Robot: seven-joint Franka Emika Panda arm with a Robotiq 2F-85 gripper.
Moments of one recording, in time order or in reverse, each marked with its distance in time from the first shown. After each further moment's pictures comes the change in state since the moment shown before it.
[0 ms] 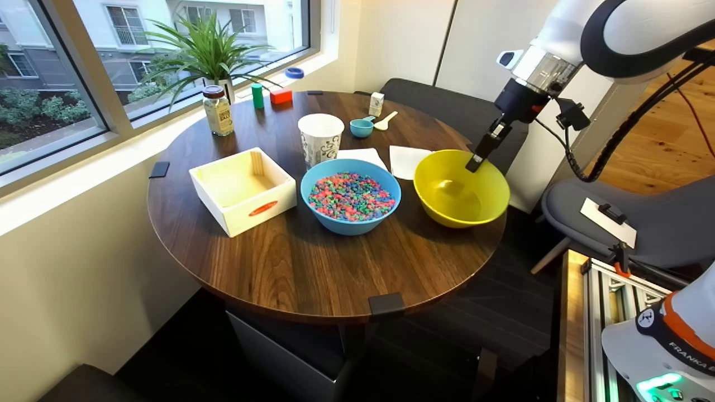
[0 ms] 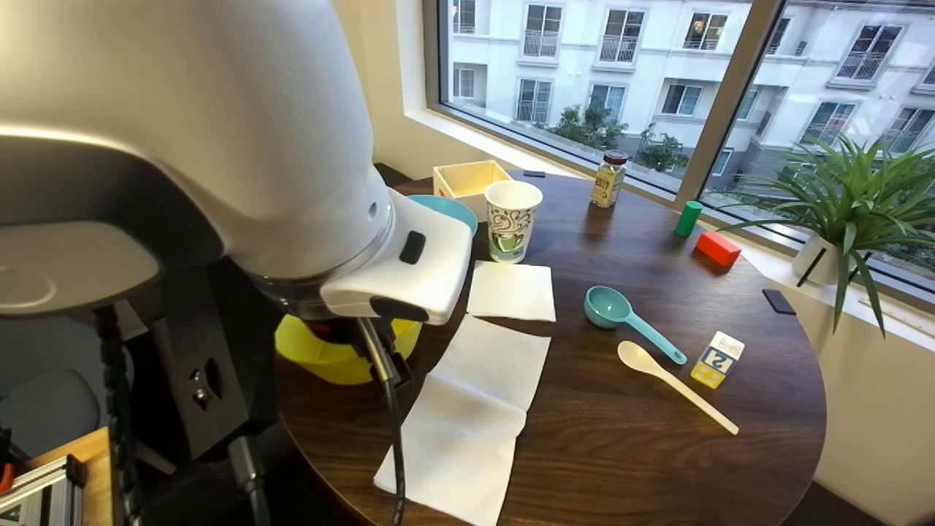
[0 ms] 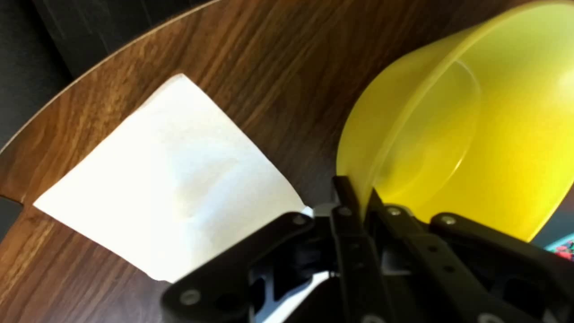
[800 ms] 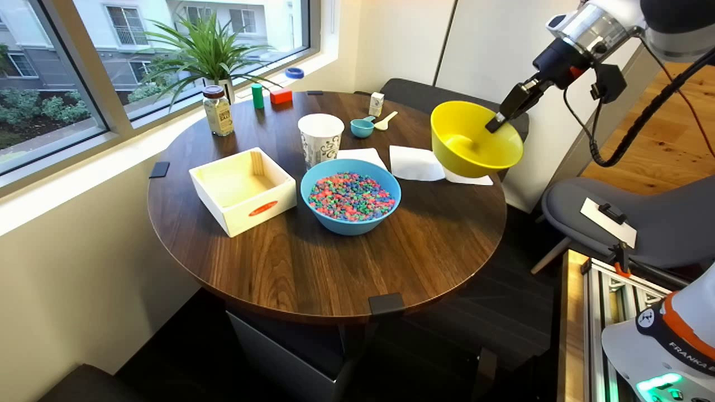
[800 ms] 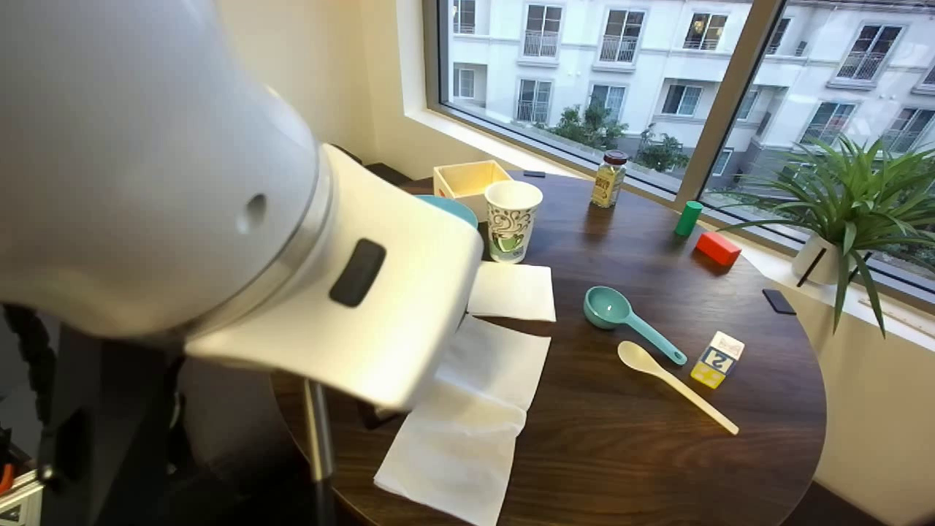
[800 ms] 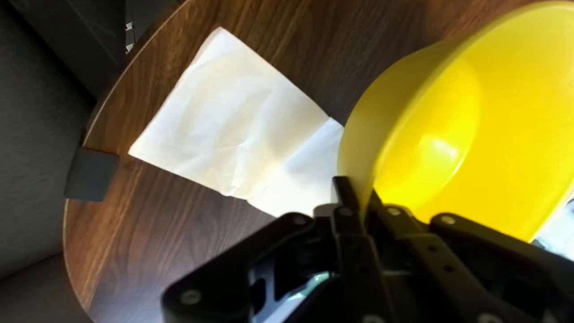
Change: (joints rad) arm -0.045 -0.173 -0.112 -0.025 0.073 0.022 0.025
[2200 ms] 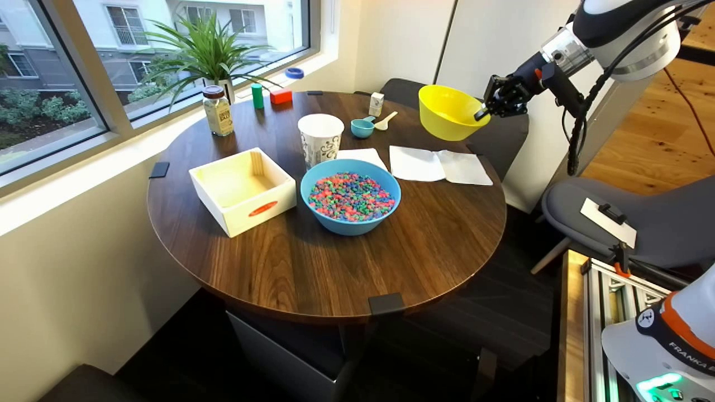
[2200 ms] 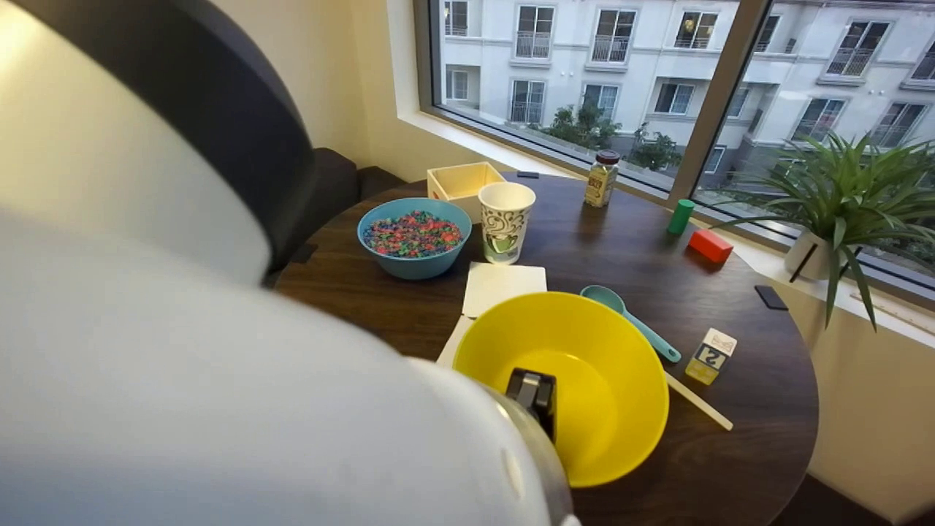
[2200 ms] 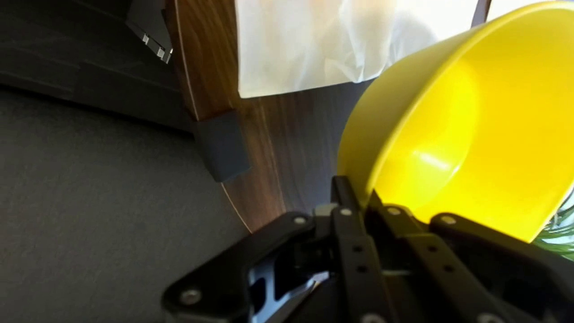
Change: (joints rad) arm -0.083 0.273 -0.088 0.086 0.229 0.254 0.290
